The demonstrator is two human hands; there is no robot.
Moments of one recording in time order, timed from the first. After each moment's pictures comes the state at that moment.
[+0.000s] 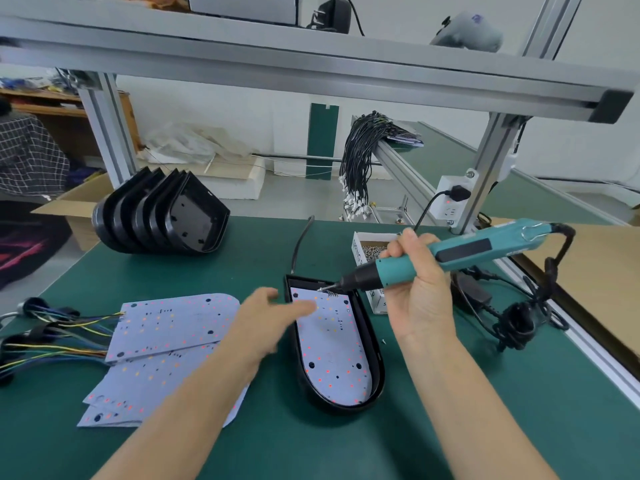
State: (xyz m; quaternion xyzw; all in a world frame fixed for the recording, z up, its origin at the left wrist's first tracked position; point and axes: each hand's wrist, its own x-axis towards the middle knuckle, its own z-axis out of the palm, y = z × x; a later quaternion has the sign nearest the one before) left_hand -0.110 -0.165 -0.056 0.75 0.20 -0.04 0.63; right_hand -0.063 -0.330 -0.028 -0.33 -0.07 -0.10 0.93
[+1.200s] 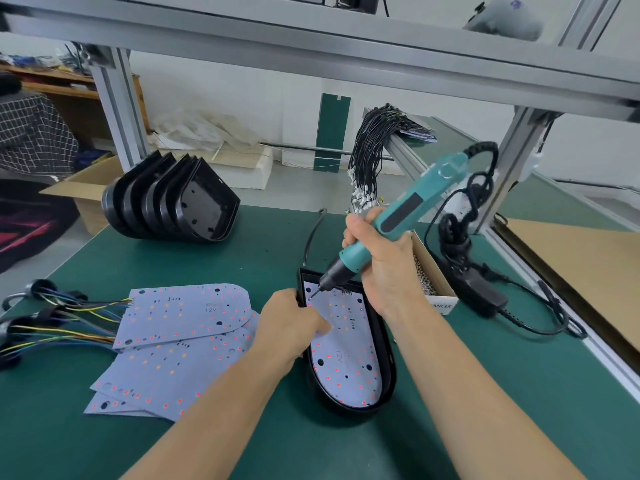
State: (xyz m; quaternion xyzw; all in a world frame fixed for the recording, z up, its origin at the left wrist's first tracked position) left_hand -0.090 -0.176 -0.086 0.73 0.19 -0.03 0.66; right_hand -0.030 -0.289 -0.032 -0.52 -0.16 -0.03 0.84
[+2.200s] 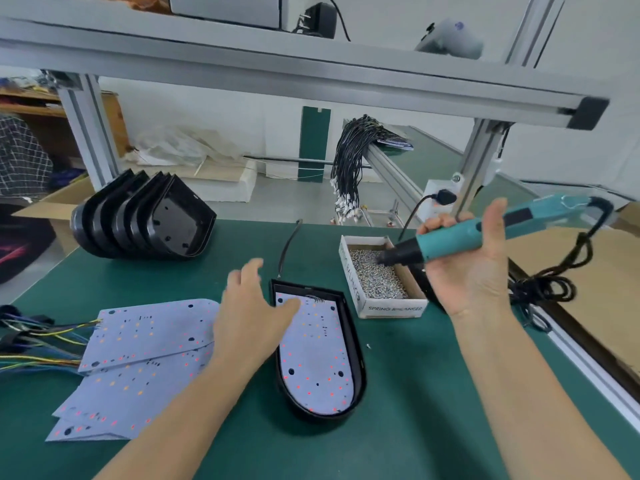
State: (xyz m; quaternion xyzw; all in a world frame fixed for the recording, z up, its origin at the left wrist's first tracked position) left_hand -0.092 -0.175 -0.068 0.88 0.16 0.14 0.42; right_hand -0.031 -0.399 -0.001 -0.28 -0.12 -0.06 0.95
